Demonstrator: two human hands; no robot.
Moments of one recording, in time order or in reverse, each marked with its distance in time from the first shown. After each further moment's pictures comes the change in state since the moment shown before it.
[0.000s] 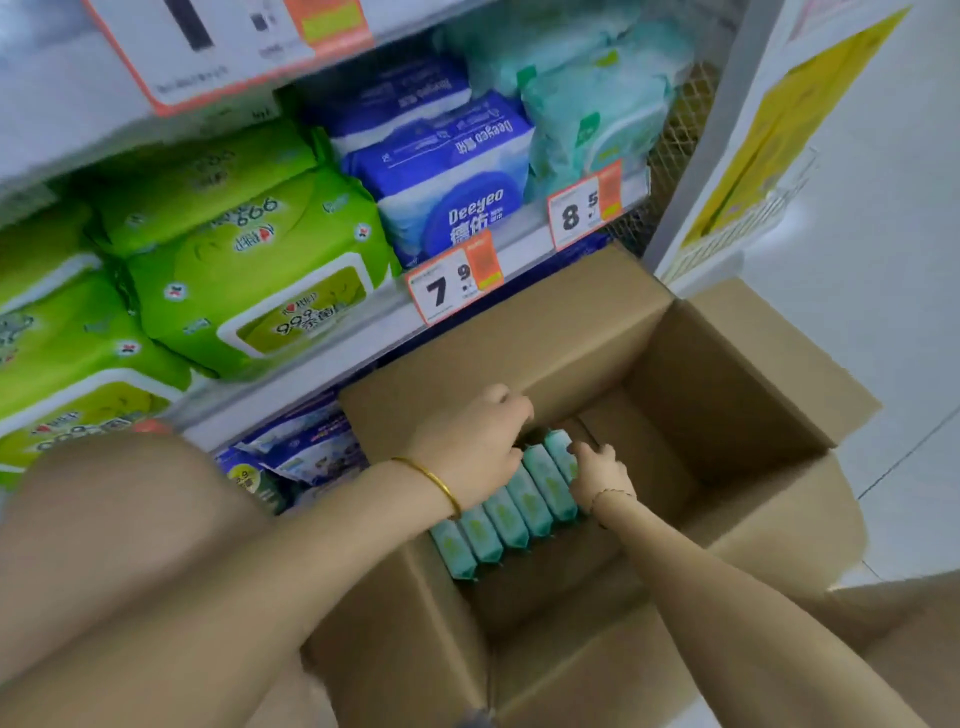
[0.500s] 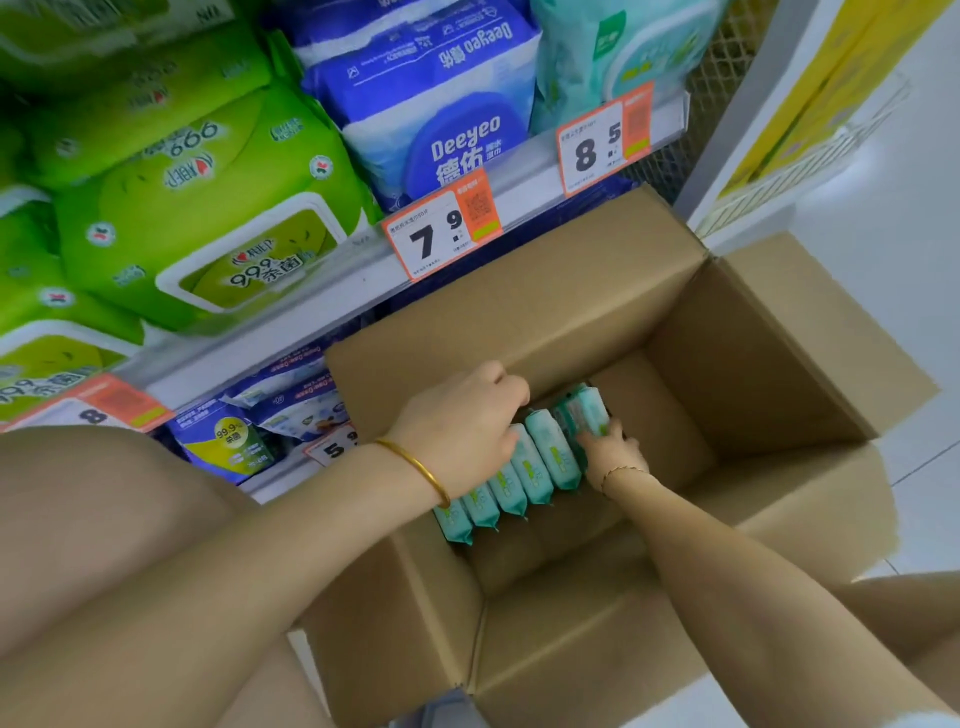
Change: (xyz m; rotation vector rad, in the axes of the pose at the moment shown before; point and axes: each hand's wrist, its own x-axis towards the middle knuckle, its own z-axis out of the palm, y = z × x) left_hand 0.014 0.007 0.015 0.037 -0.025 -0.065; right_hand 0.039 0.035 0.020 -0.226 -0.138 -0.050
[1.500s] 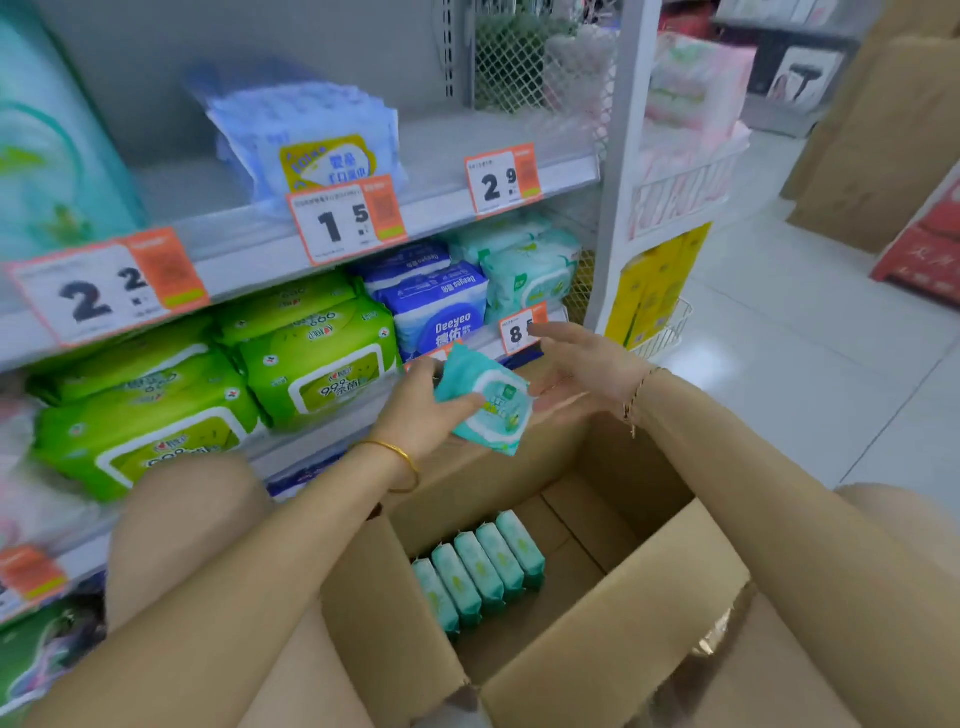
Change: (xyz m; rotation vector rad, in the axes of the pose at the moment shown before) left_hand -0.084 0.017 -0.072 -0.922 0.546 -0.029; right_hand -0.285 -0.058 -0.222 0.979 0.240 -0.444
